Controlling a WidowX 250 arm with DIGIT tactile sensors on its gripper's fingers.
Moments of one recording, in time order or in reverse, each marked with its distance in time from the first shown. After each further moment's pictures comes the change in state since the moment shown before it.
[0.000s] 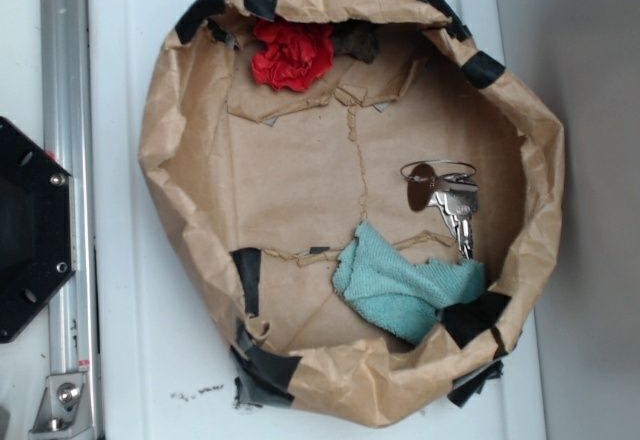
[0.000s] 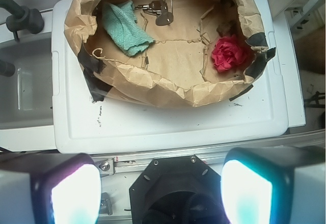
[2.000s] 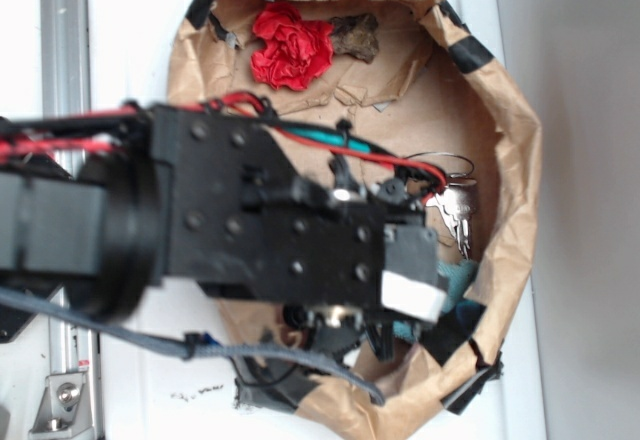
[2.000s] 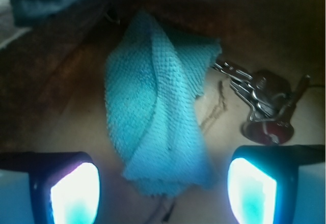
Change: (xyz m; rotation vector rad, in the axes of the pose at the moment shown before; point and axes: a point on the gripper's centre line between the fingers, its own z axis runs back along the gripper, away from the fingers) arm 0.131 -0.051 -0.199 -0.039 -0.074 -0.559
